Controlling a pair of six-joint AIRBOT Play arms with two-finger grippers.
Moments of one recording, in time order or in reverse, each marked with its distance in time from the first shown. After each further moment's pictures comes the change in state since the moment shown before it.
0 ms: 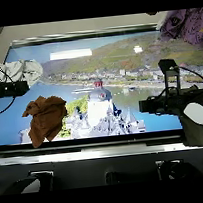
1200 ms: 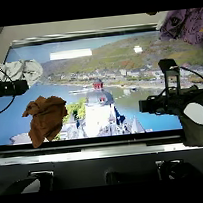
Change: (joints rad) left arm 0.000 0.000 0.000 0.000 0.033 -0.005; right arm 0.000 0.000 0.000 0.000 -0.003 0.000
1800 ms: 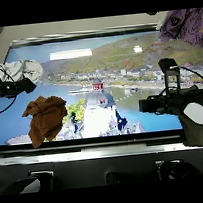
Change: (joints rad) left arm -0.005 -0.035 0.000 -0.006 -0.023 -0.028; right arm 0.000 0.000 0.000 -0.005 -0.005 0.000
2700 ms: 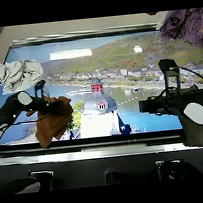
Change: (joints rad) left arm -0.231 -0.151 -0.256 -0.194 0.082 -0.029; right arm 0.000 0.000 0.000 0.001 0.015 0.000
